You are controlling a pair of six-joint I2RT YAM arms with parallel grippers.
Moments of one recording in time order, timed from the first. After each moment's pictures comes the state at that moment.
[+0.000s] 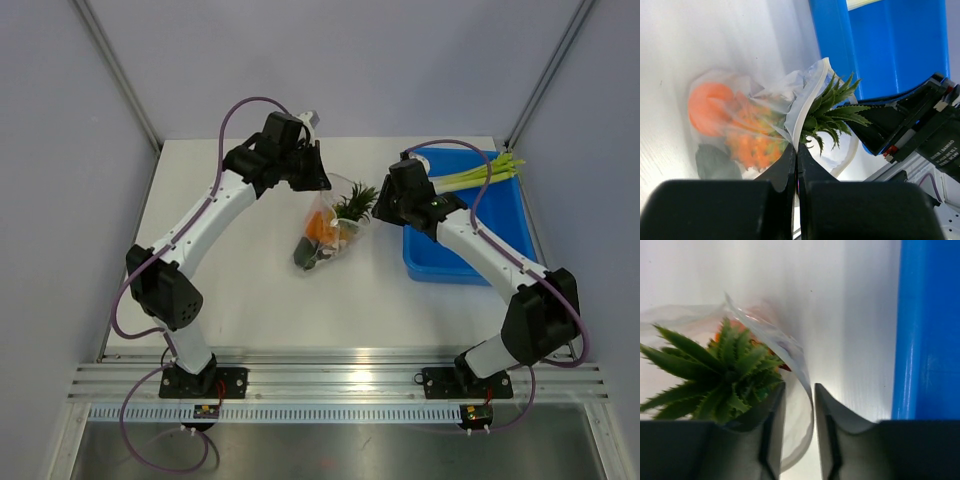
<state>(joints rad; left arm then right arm) -0.55 1.76 1.83 -0.76 0.21 -0.50 0.48 1.50 1.23 -0.47 0.14 0.66</state>
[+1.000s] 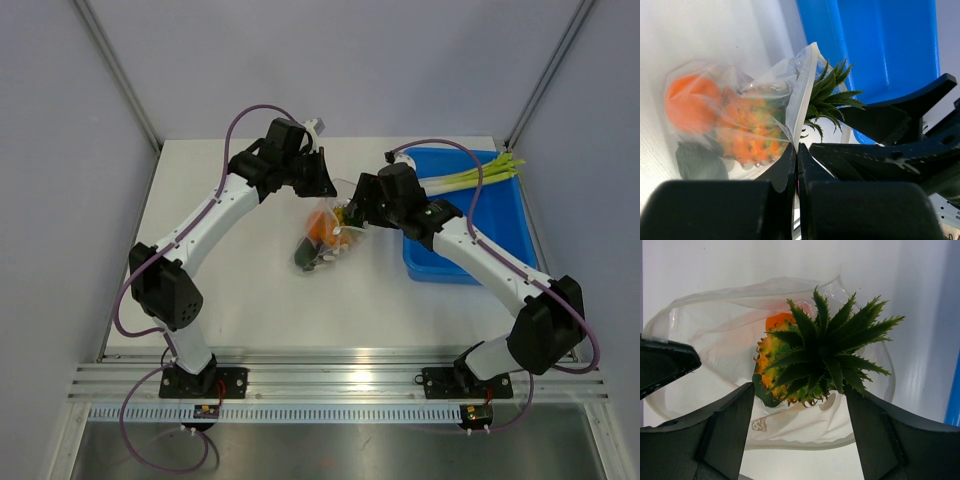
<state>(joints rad) -0.55 1.76 1.76 -0.69 0.30 -0.52 0.59 1.45 1.24 -0.41 0.12 0.66</state>
